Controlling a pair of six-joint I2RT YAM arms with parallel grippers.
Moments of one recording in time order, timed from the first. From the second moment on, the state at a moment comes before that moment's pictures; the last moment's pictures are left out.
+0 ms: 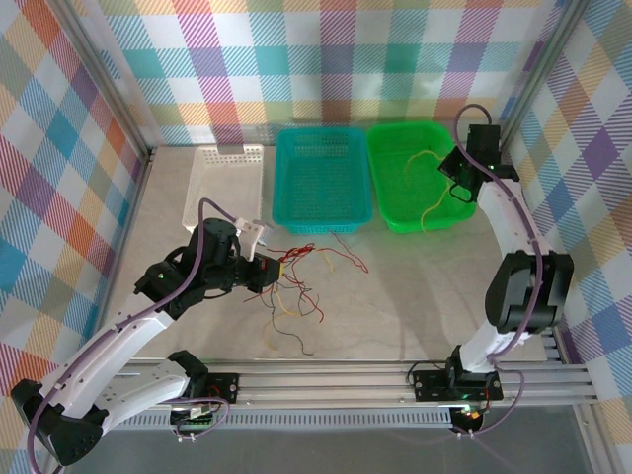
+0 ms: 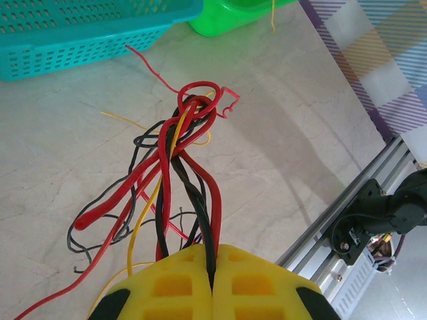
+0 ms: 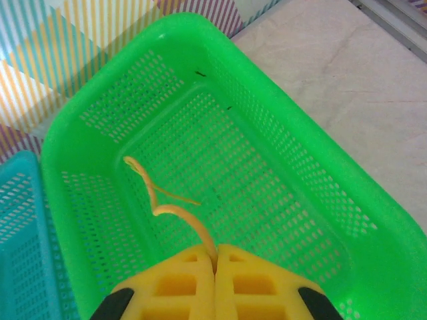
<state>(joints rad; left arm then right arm) -0.62 0.91 0.95 -0.71 0.31 -0.37 -0.01 1.68 1.48 -0.51 0.04 0.56</state>
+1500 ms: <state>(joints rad) -0.62 0.97 0.95 -0.70 0.34 -0.37 0.05 1.98 1.76 -0.60 -0.04 0.52</state>
